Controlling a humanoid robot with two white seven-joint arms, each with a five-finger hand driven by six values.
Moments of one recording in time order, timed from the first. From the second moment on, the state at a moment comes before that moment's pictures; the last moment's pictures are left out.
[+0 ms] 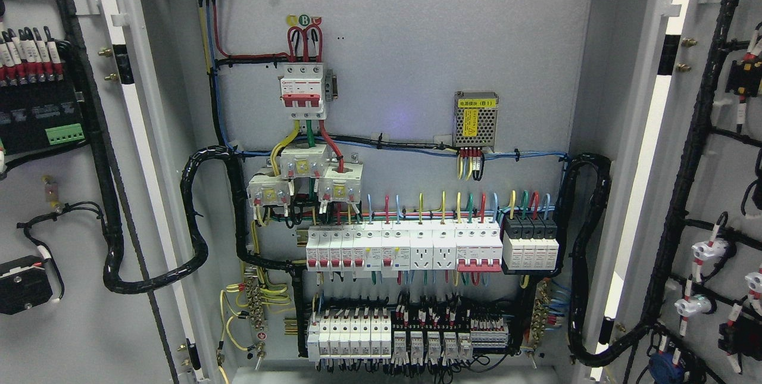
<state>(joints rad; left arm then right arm) 0.40 0.17 -0.24 -0.78 0.12 -0.77 -0.10 0.58 -0.21 0.25 -0.75 -0.65 -0.58 0.20</state>
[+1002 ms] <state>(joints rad) 0.25 0.03 -0.12 -0.32 0.12 -0.19 -0.10 0.19 -0.01 0.16 -0.14 -0.37 -0.28 0.02</state>
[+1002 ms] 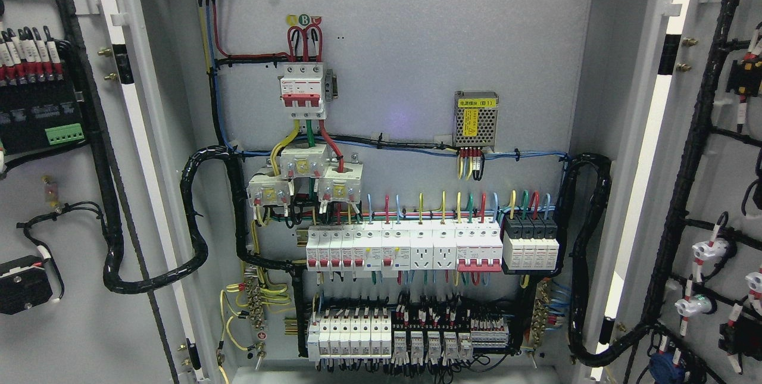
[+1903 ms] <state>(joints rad) 0.18 0.01 -0.06 -0.24 0.01 0.00 -0.10 0.15 0.05 0.12 -0.03 -0.20 -0.14 -0.05</state>
